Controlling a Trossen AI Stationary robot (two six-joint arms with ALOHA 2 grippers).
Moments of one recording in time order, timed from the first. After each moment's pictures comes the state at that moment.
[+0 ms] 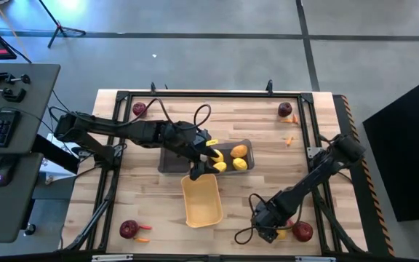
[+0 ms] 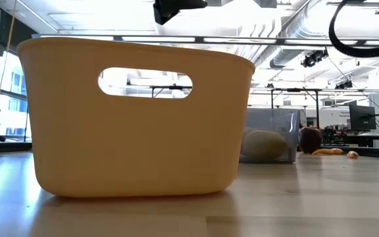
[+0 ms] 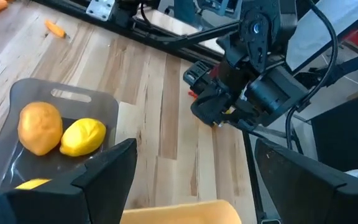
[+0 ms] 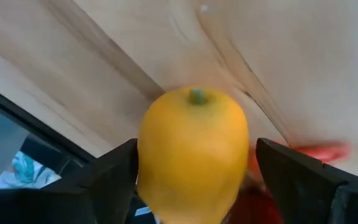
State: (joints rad) left arm -0.09 1.53 1.34 -0.33 0.14 -0.41; right arm 0.70 1.80 1.06 -0.70 -0.41 1.39
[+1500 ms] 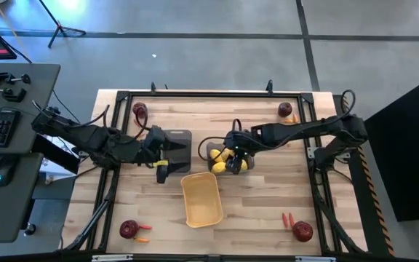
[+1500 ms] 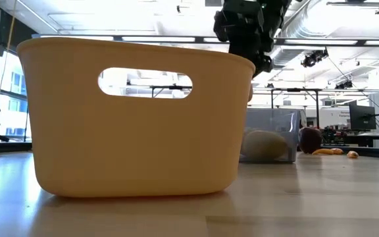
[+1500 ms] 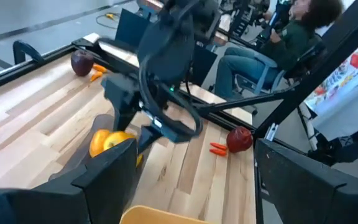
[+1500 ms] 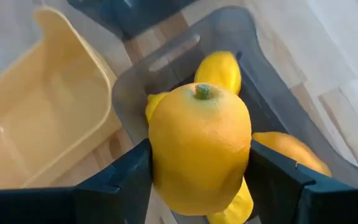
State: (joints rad) left arm -0.39 1.17 1.22 -0.42 -0.51 -0.59; right arm 0.03 1.62 1.27 -0.72 0.04 0.49
